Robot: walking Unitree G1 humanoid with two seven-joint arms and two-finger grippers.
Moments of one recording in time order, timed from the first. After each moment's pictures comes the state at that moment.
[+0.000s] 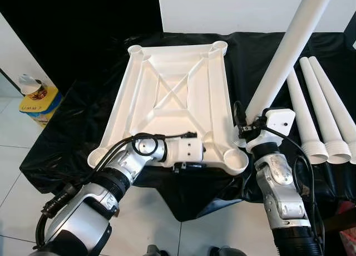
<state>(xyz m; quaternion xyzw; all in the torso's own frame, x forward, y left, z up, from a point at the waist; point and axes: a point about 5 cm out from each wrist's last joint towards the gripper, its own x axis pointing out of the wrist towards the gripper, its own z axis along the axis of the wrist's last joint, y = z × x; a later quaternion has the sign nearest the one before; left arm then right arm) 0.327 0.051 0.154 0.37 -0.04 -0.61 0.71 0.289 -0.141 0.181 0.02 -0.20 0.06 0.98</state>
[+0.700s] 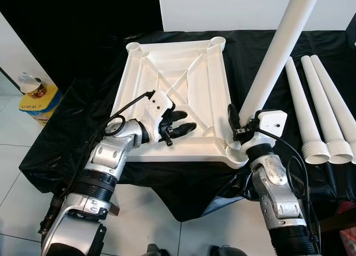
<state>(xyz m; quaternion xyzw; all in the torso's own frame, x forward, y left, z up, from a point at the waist) 0.339 0.101 0.182 0.13 0.07 -0.49 0.86 0.293 -0.135 0.177 0.02 -0.19 0.08 0.98</state>
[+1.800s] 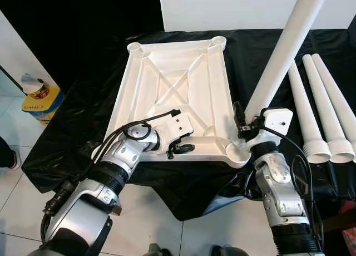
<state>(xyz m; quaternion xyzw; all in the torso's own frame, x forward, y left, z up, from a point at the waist) 0.354 0.072 0.152 0.35 0.10 -0.52 0.78 0.292 -0.147 0.179 0.01 -0.20 0.05 0.98</state>
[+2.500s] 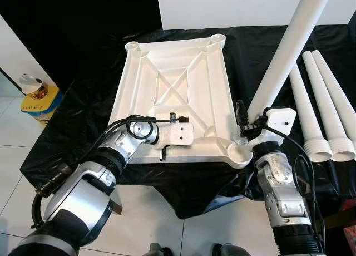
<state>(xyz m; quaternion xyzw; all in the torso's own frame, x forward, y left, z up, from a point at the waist) 0.357 0.064 0.164 0.54 -0.01 -0.57 0.62 0.292 -0.147 0.181 0.01 -0.20 0.04 0.98</state>
